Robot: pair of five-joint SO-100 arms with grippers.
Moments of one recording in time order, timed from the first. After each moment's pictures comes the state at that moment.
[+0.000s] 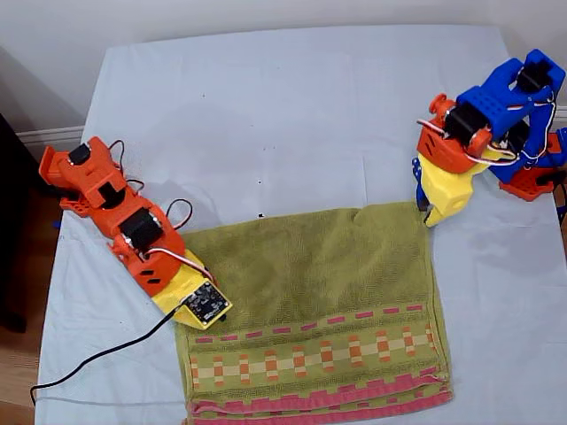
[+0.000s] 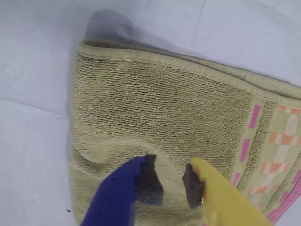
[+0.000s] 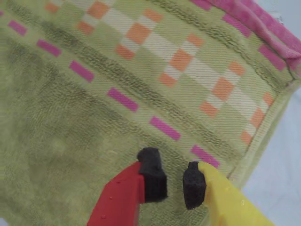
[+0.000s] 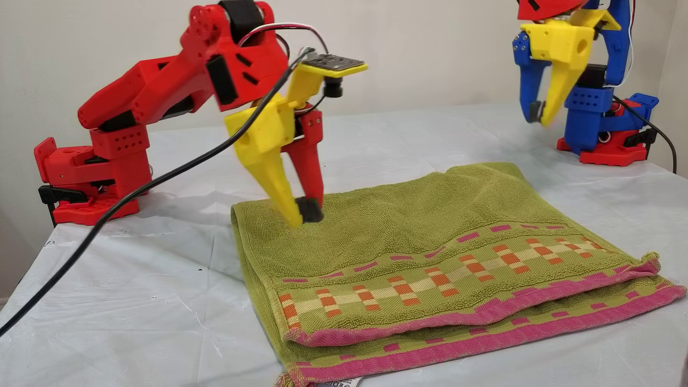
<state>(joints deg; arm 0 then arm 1) 42.0 32.3 -25.7 117.8 -89.3 -39.3 86.6 65.7 103.1 110.7</state>
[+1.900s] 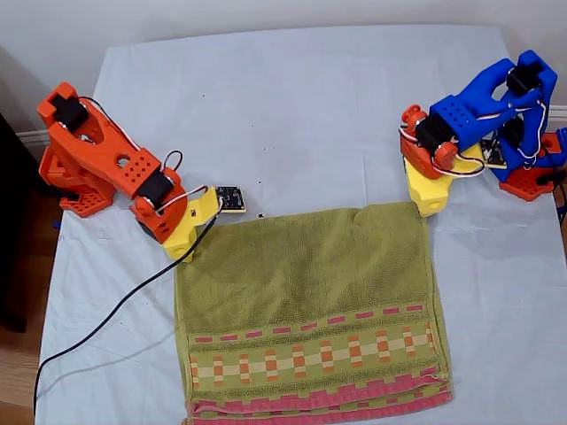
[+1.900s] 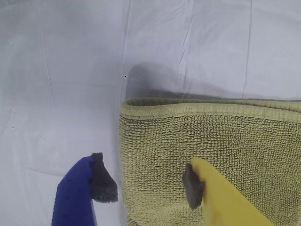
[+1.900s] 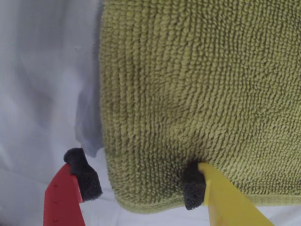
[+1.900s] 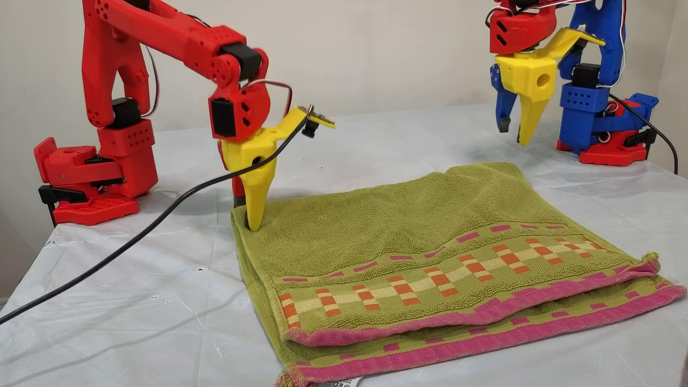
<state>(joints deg) 28.7 88.4 90.6 80.0 -137.3 -33.0 78.8 70.9 102.7 116.2</state>
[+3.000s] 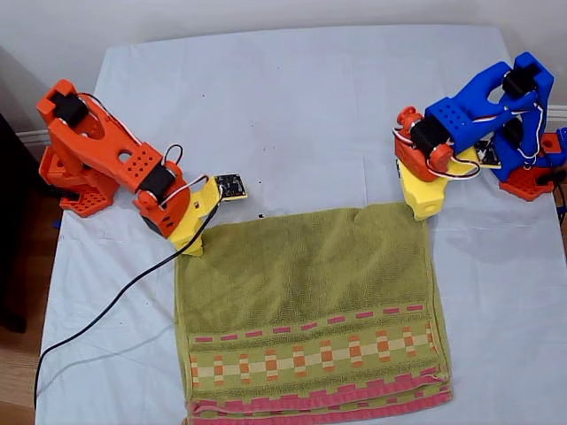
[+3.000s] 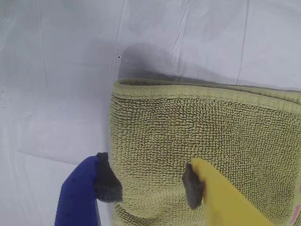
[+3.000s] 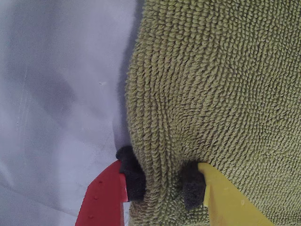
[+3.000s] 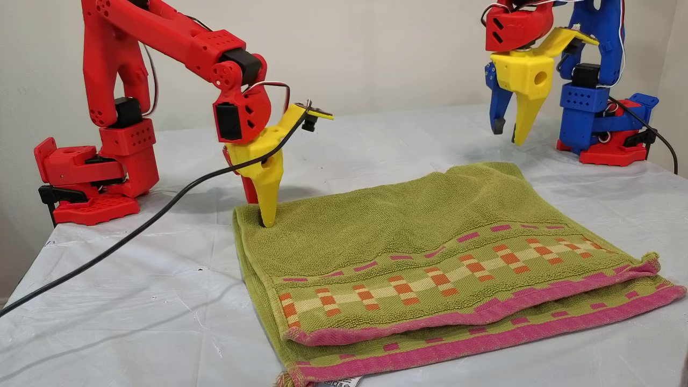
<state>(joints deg) 27.9 89.3 95.3 73.3 -139.7 -33.0 75.8 66.6 102.7 113.6</state>
